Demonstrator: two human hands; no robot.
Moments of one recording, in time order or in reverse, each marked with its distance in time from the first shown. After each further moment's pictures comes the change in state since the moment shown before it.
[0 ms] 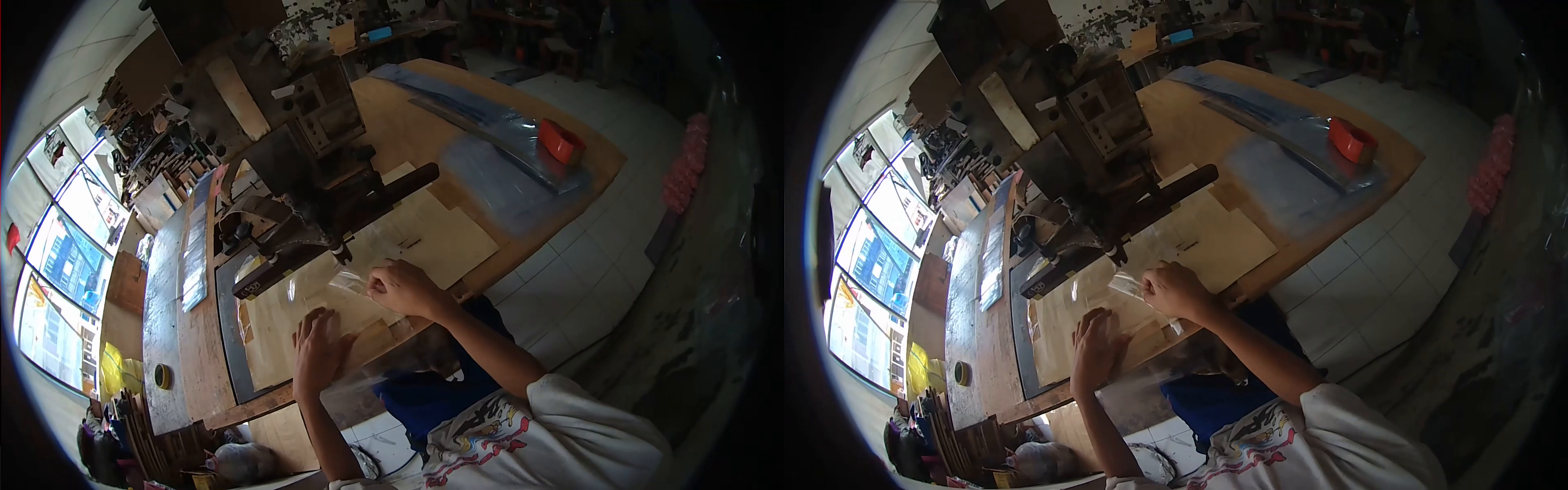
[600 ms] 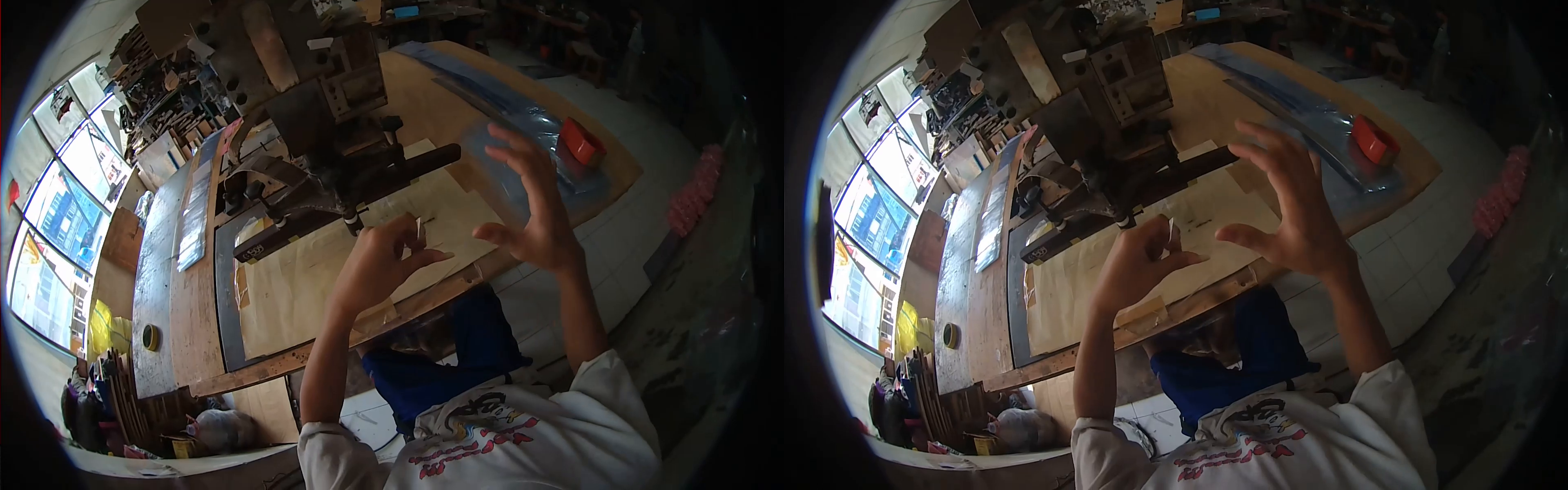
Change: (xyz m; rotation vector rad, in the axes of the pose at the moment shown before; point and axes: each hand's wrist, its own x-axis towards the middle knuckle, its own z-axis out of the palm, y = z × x) left_hand 0.092 0.137 -0.028 -0.419 -0.170 0.216; right_hand -0.063 -0.034 -0.178 -0.343 0.534 -0.425
